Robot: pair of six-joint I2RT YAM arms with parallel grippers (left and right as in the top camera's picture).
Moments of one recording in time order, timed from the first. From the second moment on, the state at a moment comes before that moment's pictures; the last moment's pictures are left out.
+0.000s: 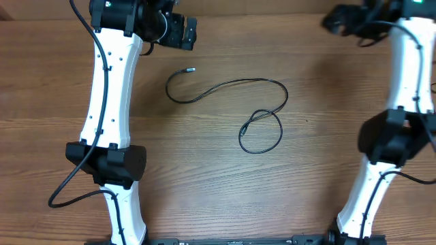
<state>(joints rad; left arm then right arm) -0.18 2.15 2.54 -1.38 0.17 -0.01 -0.14 2.33 2.49 -1.23 -0.44 -0.12</state>
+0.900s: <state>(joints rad) -0.10 2.15 2.54 -1.25 -0.12 -0.39 0.46 2.33 1.84 -0.62 -0.33 -0.60</state>
